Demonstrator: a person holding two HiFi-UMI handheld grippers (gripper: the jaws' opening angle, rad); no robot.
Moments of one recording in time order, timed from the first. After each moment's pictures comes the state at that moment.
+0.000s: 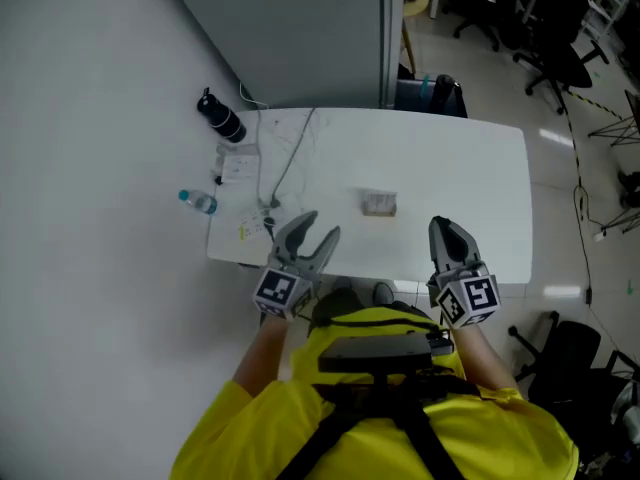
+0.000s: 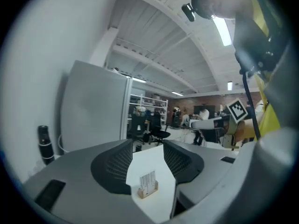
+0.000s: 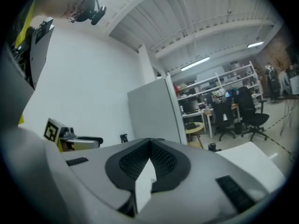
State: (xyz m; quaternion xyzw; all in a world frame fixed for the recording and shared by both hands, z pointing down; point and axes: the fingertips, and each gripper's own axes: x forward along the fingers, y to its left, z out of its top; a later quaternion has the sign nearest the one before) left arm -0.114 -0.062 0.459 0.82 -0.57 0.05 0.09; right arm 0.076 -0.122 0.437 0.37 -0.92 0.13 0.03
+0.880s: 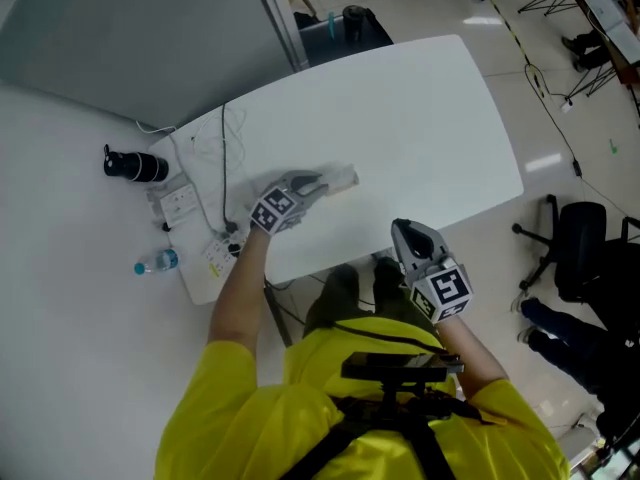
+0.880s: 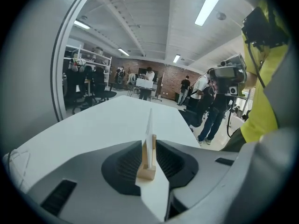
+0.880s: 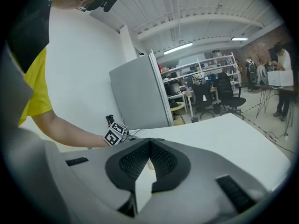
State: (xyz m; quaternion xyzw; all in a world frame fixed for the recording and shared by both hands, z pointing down) left arm -0.056 -0.198 0.714 0.94 -0.17 0.26 0.14; right arm 0.066 -0.093 0.551 0.45 -0.86 0.22 0.11
